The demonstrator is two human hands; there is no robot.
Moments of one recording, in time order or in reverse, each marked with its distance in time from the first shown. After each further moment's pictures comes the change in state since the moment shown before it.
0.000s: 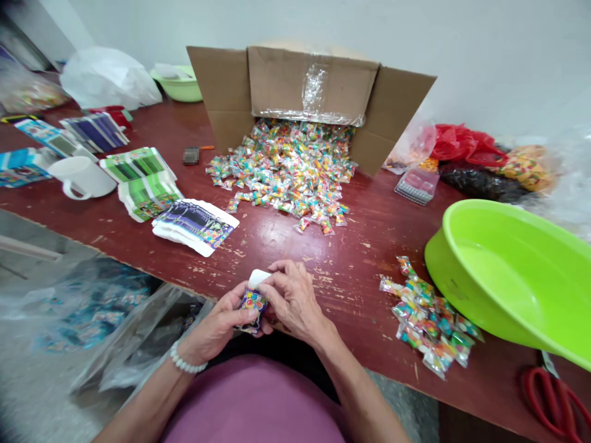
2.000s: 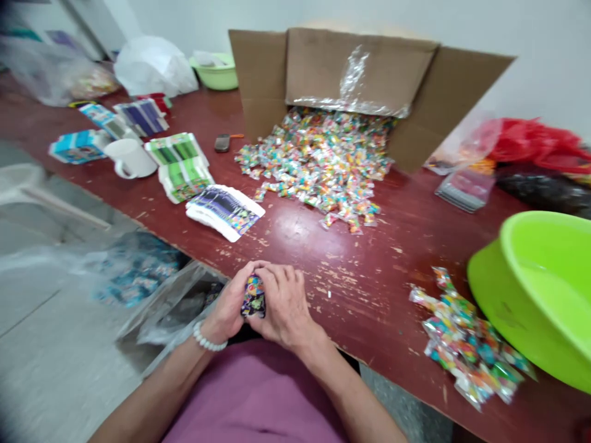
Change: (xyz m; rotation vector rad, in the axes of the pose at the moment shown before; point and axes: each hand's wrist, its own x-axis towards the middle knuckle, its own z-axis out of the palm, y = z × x) left_hand 0.010 -0.009 -0.005 -0.177 0.478 0.268; right_hand -0.005 -0.012 0.060 -0.262 -0.073 -0.209
